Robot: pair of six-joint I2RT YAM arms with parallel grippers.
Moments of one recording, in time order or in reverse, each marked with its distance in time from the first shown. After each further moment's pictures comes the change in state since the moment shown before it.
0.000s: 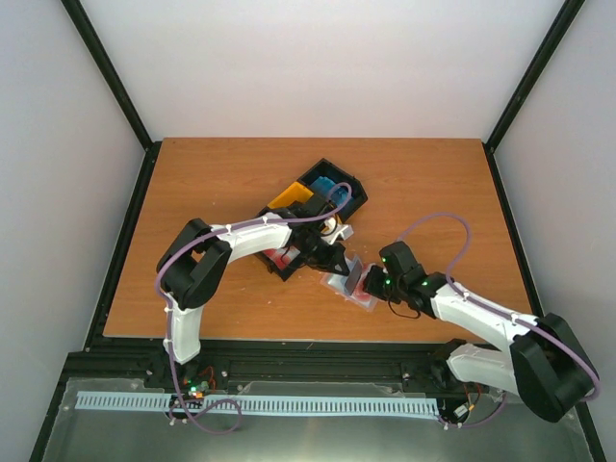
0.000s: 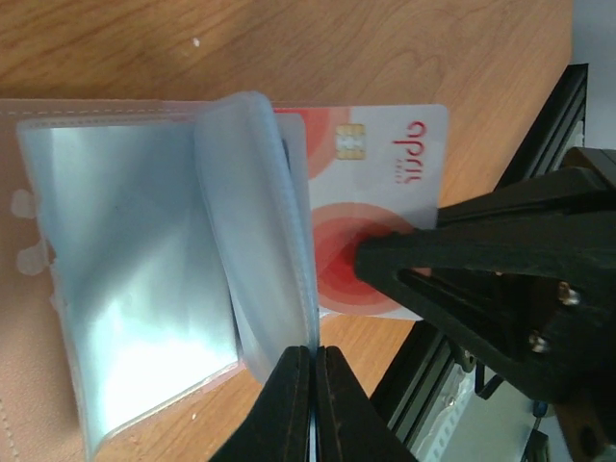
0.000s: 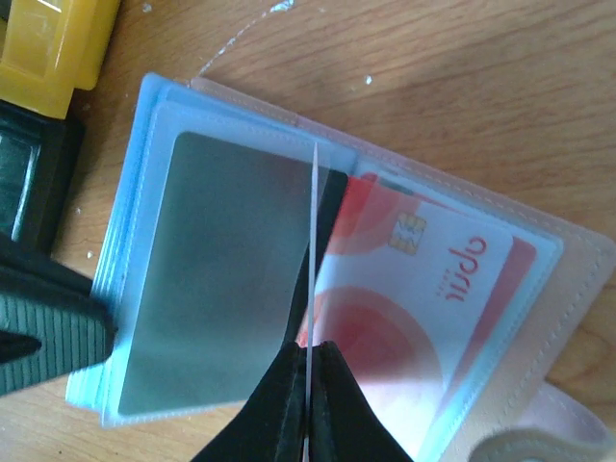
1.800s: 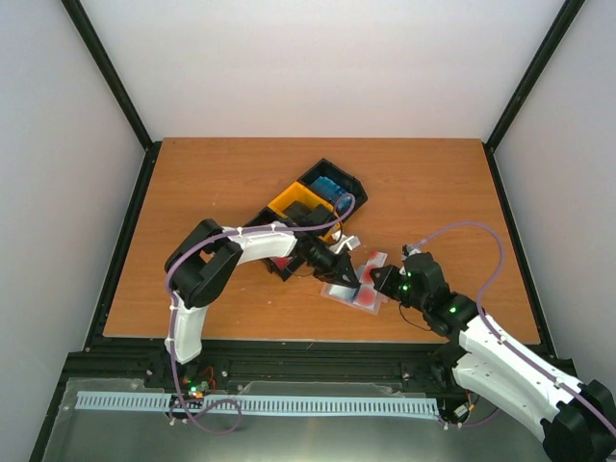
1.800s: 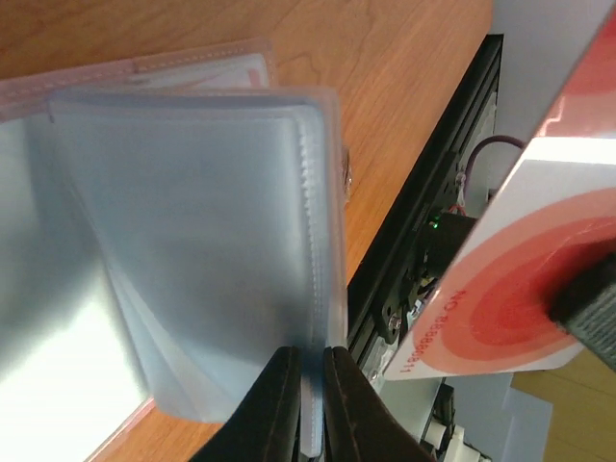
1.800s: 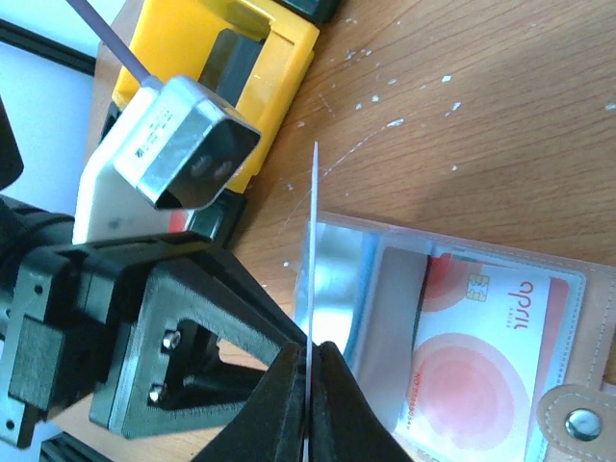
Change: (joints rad) left arm -0.029 0.035 -0.064 0.148 0.201 -0.137; right arm 0.000 -0.388 -0.101 0.040 0.026 0.082
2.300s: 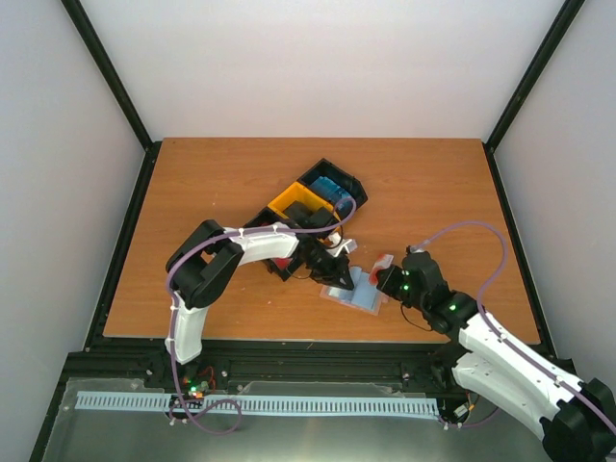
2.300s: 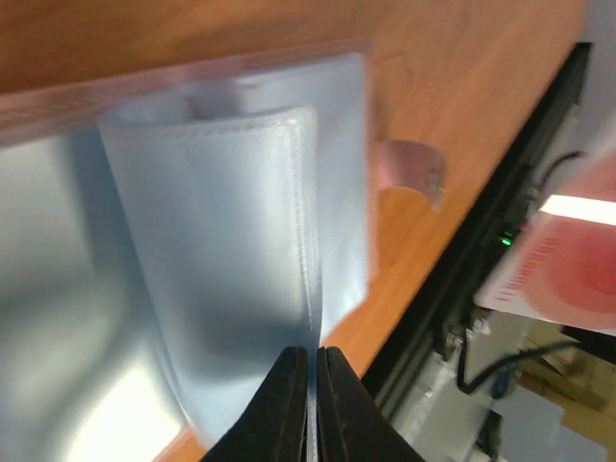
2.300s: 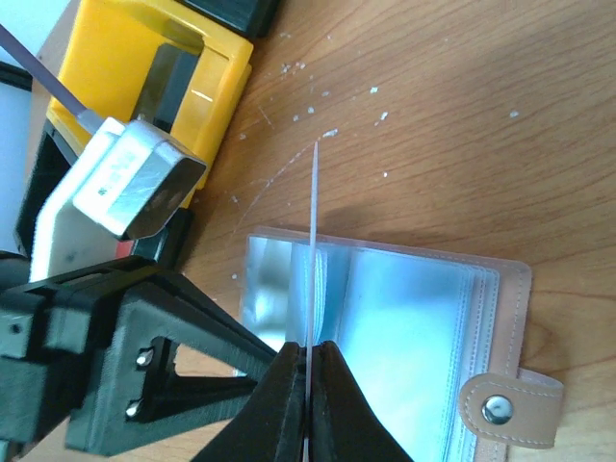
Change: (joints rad) left arm -0.023 0.013 0.011 -0.062 -0.099 0.021; right arm 0.000 0.035 0.026 -0.079 0.083 0.014
